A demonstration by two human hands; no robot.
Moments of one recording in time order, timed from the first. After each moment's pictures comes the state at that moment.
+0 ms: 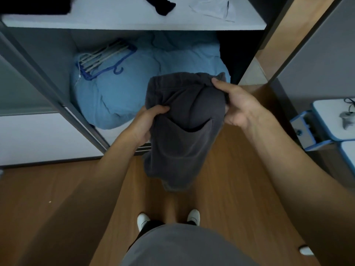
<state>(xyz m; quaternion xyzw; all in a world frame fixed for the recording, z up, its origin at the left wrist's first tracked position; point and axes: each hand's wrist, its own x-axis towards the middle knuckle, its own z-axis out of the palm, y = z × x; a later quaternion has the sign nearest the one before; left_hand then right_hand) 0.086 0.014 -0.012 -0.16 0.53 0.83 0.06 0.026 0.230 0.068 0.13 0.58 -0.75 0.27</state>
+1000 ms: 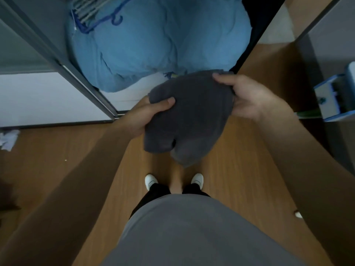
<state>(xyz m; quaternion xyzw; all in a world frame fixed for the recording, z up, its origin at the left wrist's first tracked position) 0.144 0.018 -0.049 -0.14 0.61 0.77 0.16 0.056 0.246 0.007 0.12 0.58 -0.71 0.39</state>
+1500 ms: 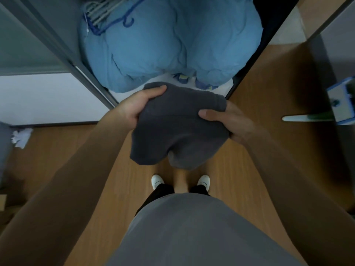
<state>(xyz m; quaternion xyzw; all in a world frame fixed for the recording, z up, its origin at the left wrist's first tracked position) 0.138 -0.023 -0.027 -0.29 0.52 0.77 0.22 0.102 0.226 -0.042 -0.01 0.62 -0.69 0.37</state>
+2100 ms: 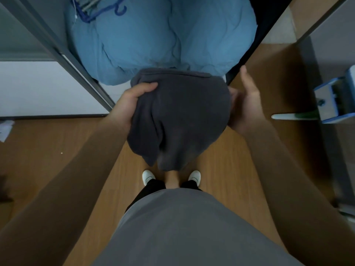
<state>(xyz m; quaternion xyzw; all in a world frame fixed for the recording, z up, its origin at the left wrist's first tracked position) 0.164 0.000 -0.028 -0.27 0.45 0.84 0.13 0.088 0.246 -0.030 0.10 0.45 -0.80 0.37</state>
